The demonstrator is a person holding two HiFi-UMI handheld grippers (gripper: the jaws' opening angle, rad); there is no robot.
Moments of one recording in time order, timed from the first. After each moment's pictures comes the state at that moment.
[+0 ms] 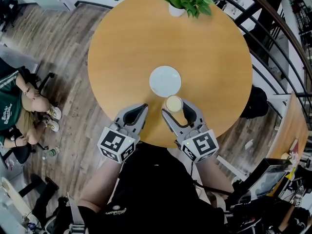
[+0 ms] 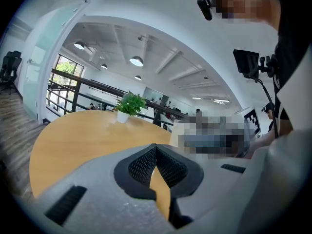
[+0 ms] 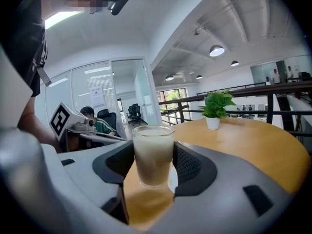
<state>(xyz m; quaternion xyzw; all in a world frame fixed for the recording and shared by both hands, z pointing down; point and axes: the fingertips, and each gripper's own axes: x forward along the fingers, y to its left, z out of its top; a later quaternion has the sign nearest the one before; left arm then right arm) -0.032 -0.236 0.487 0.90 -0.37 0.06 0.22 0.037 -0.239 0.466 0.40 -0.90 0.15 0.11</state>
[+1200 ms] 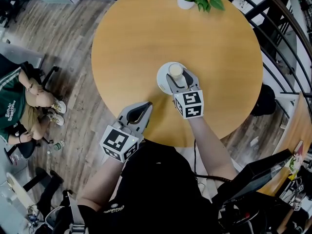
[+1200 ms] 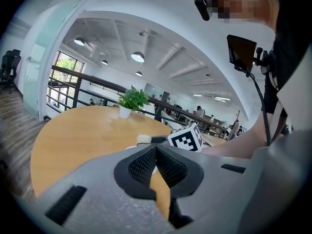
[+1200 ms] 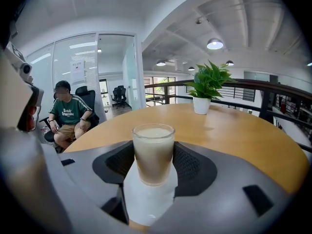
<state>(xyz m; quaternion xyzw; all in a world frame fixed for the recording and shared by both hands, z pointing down) -0.041 -0.246 0.506 0.90 -0.36 0.08 0.24 0.046 -0.366 0.609 0.47 -0.84 0.15 0.21</state>
